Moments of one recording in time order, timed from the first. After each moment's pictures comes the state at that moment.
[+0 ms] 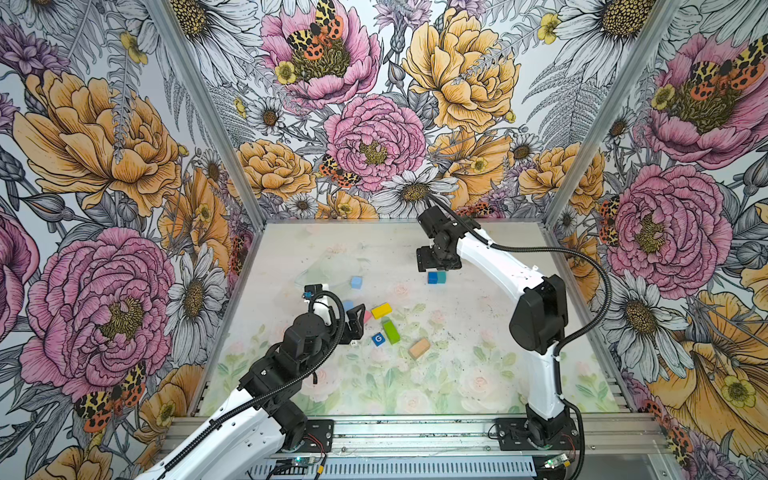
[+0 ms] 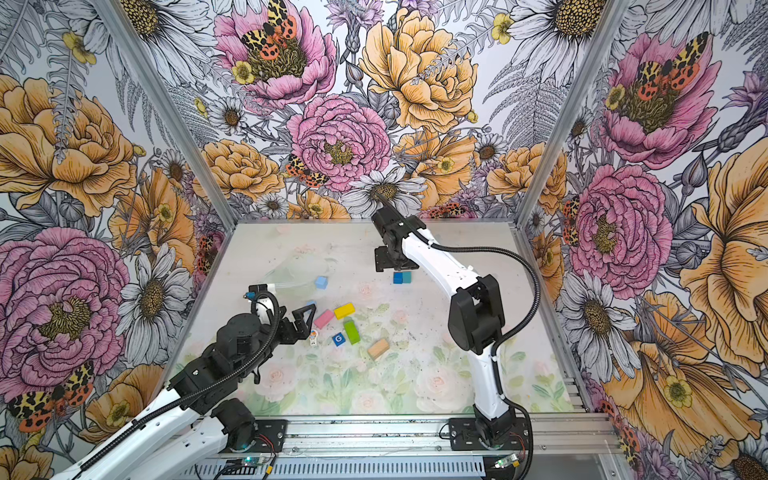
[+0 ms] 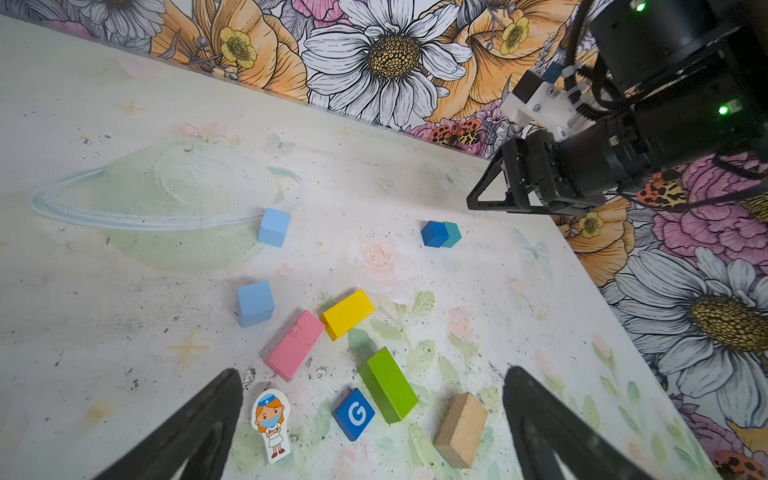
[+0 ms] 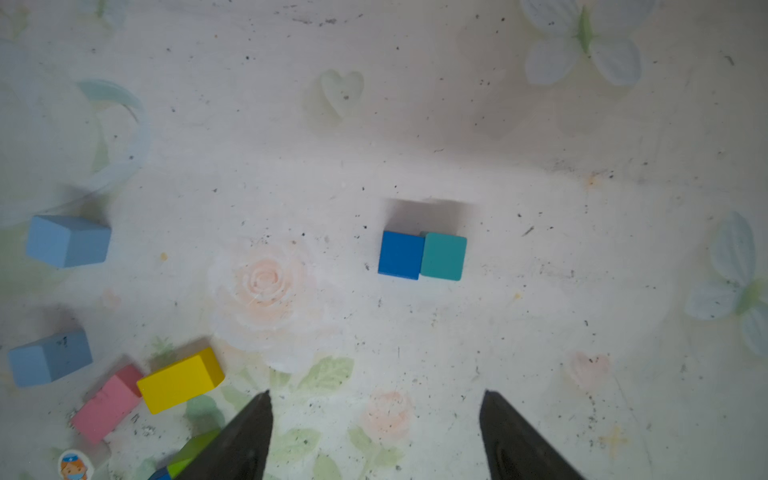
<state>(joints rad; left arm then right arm) -0.71 0.55 0.54 -0.35 -0.28 -0.59 0.56 2.03 1.93 -1.13 0.10 0.42</state>
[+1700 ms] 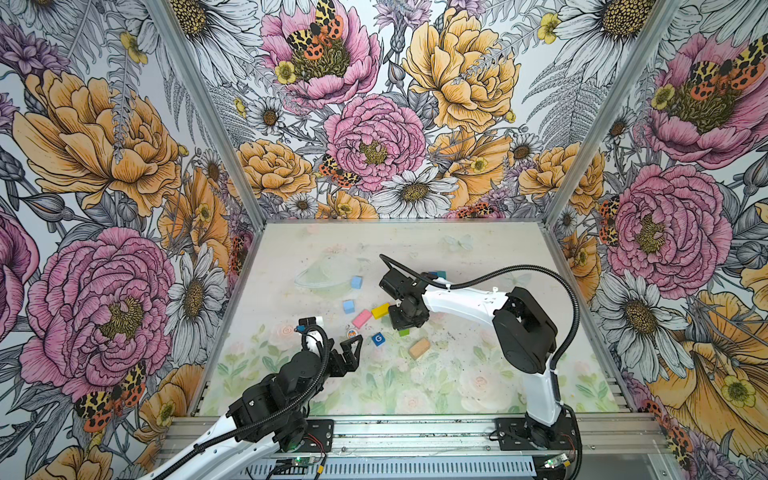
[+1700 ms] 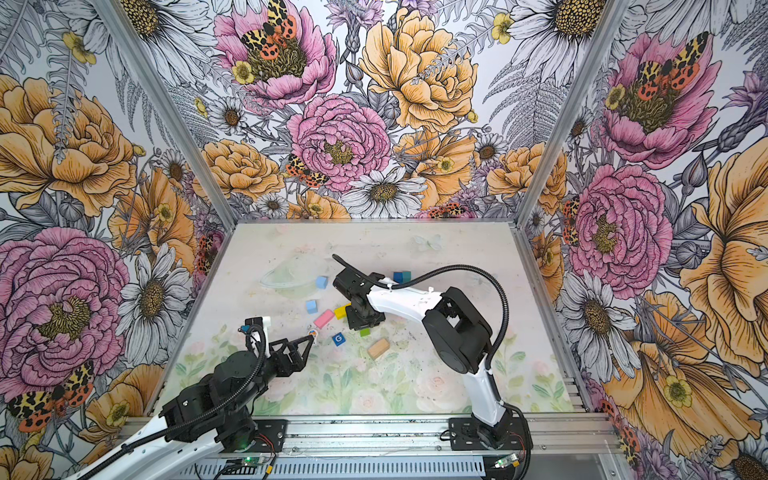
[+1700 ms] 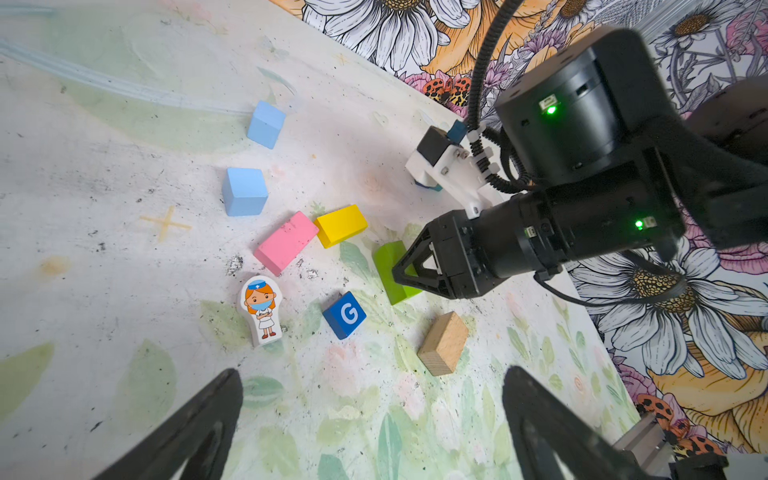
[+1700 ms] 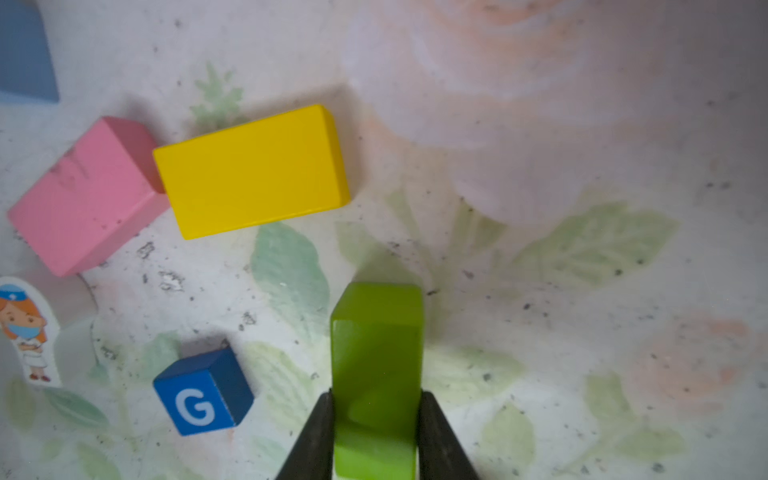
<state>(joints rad) -0.91 0.25 0.33 -0.52 -0.39 -0.82 0.82 2.02 1.52 -0.85 0.00 0.55</state>
